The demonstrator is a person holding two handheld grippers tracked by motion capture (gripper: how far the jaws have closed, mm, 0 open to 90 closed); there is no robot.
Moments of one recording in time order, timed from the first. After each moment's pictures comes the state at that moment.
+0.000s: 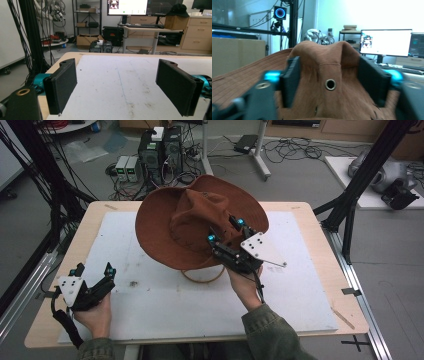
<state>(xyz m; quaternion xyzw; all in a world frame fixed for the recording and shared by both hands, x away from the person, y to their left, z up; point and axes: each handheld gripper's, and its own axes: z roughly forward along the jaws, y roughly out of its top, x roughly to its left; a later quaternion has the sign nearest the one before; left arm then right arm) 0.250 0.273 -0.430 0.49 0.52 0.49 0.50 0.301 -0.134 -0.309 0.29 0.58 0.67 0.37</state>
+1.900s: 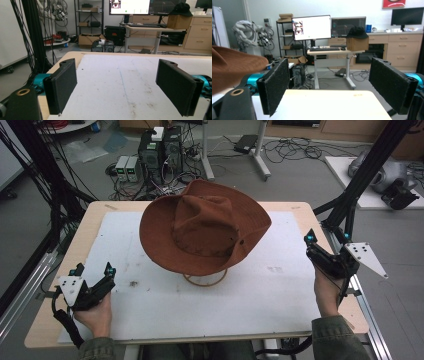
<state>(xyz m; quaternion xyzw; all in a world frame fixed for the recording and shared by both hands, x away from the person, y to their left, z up) 0.252 0.272 -0.430 0.49 0.53 0.49 0.49 0.297 -0.340 -0.328 0.47 0.50 0.56 0.47</state>
